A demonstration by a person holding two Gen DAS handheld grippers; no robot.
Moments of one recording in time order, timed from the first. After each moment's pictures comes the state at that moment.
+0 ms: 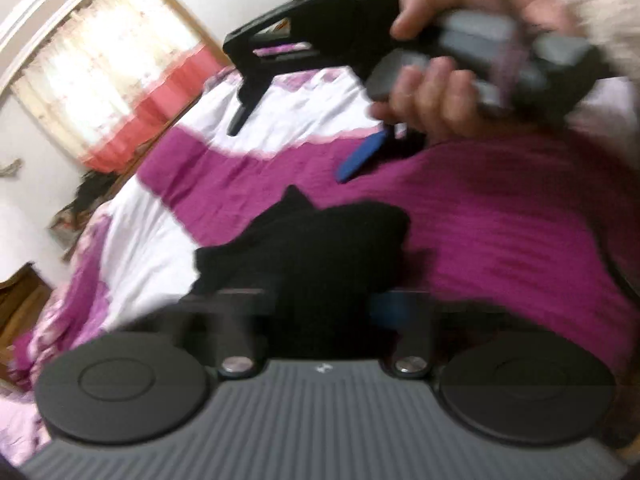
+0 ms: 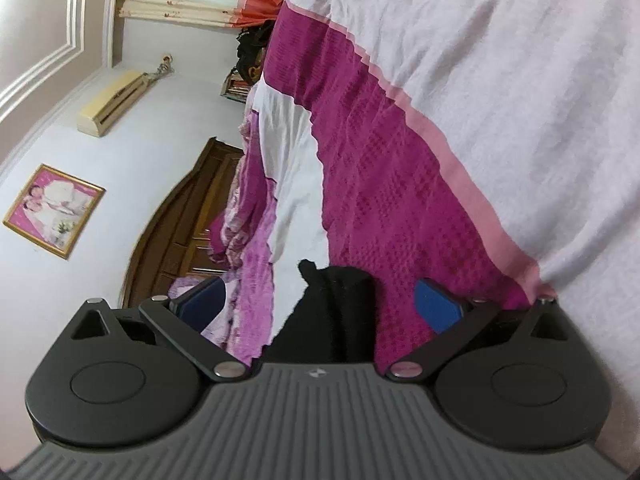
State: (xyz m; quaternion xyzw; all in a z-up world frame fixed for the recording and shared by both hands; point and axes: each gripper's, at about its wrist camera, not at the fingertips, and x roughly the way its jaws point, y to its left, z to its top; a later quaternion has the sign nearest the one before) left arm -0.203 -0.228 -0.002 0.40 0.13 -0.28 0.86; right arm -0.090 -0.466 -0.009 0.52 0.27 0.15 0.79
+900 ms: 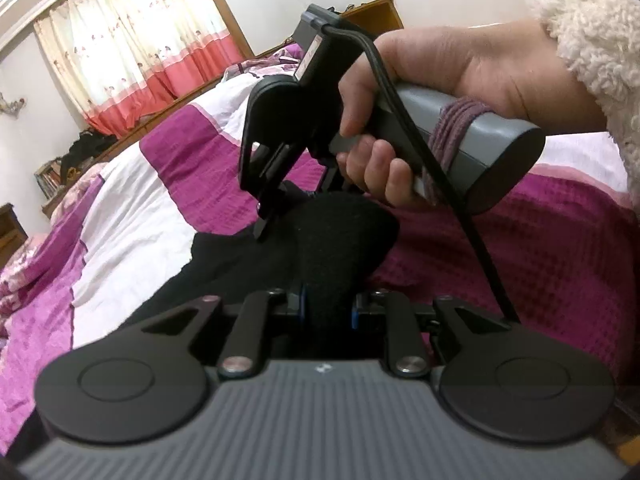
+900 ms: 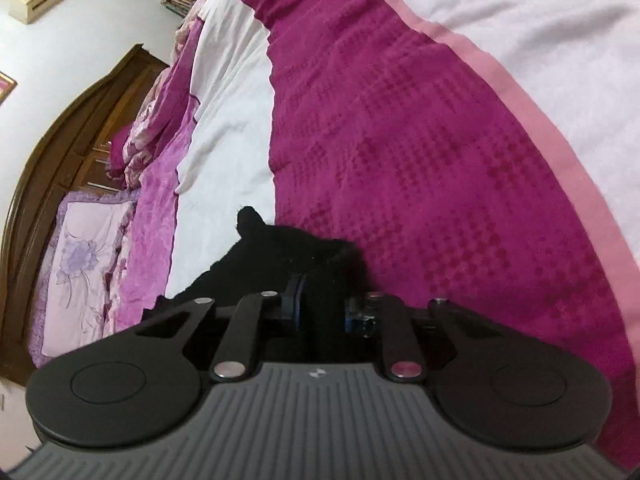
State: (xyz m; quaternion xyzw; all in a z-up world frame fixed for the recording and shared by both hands) left arm -0.184 -0.206 0.013 0.28 0.16 -0.32 0.89; right arm -0.019 -0.397 0.008 0.39 0.41 0.08 0.82
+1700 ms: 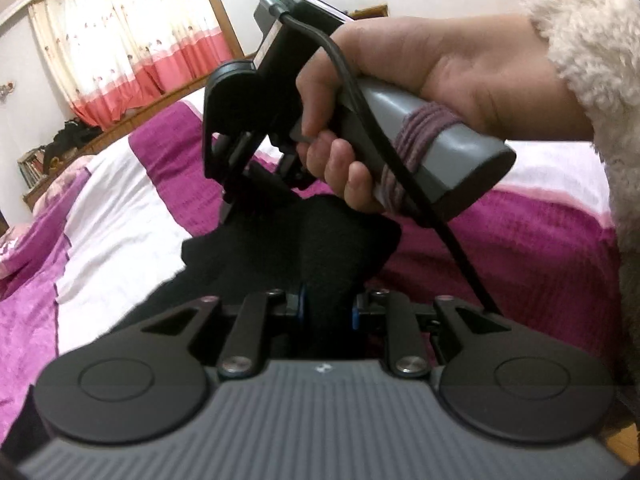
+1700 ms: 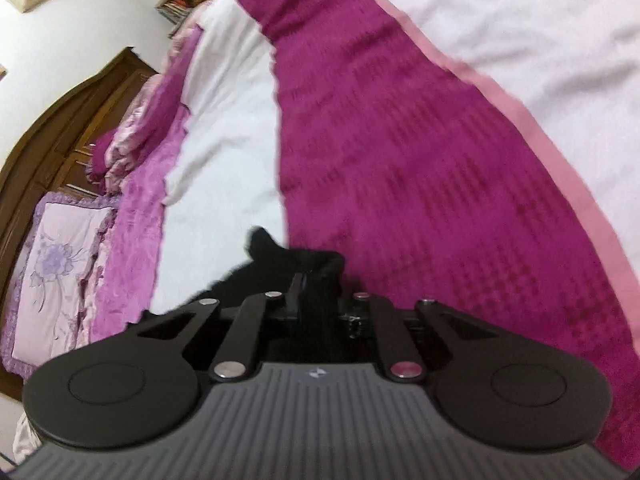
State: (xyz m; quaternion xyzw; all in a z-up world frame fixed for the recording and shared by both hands) left arm -0.169 -0.190 0.033 0.26 0.16 -0.35 0.89; right arm -0.006 -0.365 0.043 0.33 0.38 0.06 0.86
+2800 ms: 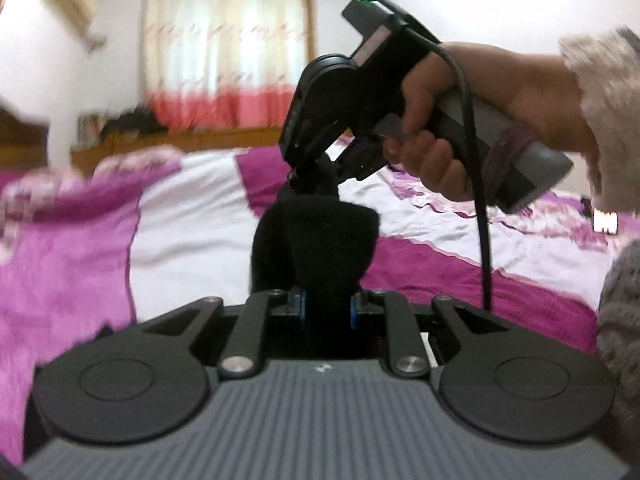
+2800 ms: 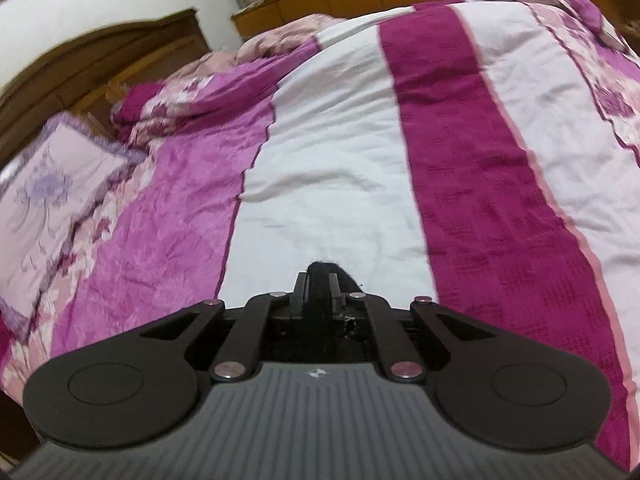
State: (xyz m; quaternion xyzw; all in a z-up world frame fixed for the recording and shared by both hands) left arm -0.157 -0.012 0.074 0.04 0.11 -0.32 0.94; right arm -0.010 -0.190 0.174 0.13 0.37 0.05 0.92
